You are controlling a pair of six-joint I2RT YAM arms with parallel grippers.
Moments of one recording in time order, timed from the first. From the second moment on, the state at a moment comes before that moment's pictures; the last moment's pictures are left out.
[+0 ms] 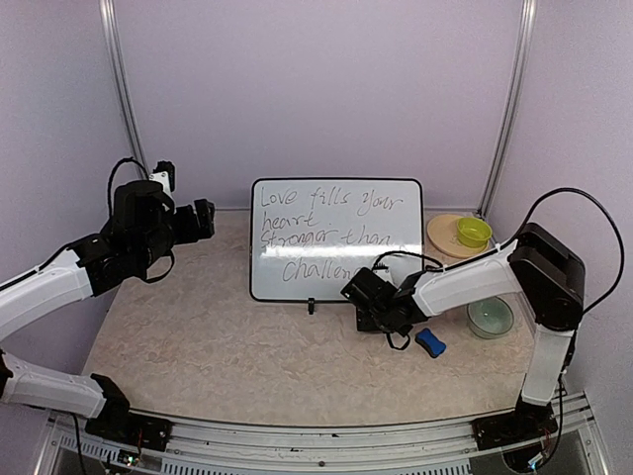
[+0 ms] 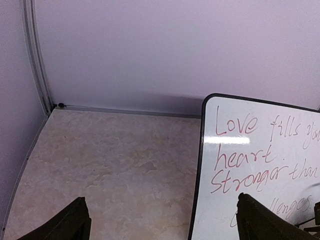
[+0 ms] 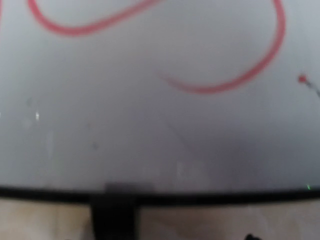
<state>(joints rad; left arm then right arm) -0.61 1.11 0.92 -0.12 -0.50 -0.31 0.95 1.89 1.06 -0.30 0.60 0.80</state>
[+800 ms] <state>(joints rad) -0.51 1.11 0.91 -0.10 -0.42 -0.32 0.92 1.96 1.09 -0.18 0.60 0.70</state>
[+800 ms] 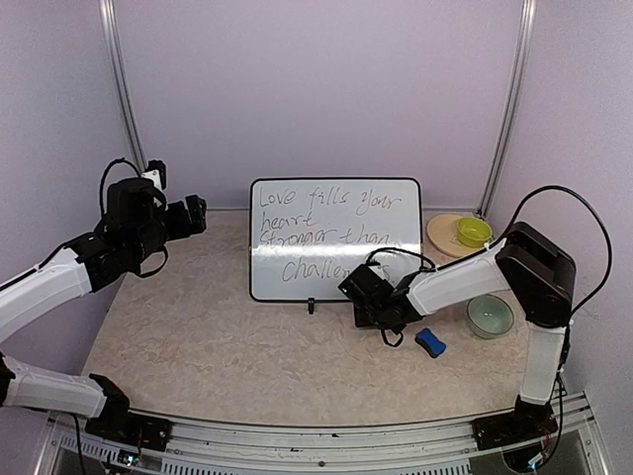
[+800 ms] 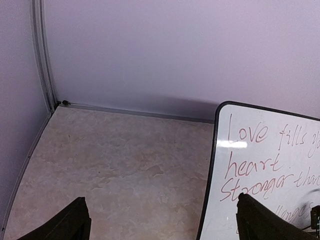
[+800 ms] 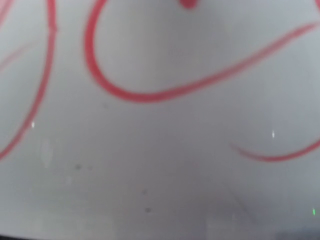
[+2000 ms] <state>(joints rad) -0.43 1.09 0.89 -0.07 -0.39 -0.34 0.91 1.67 0.75 0.05 0.15 0.04</state>
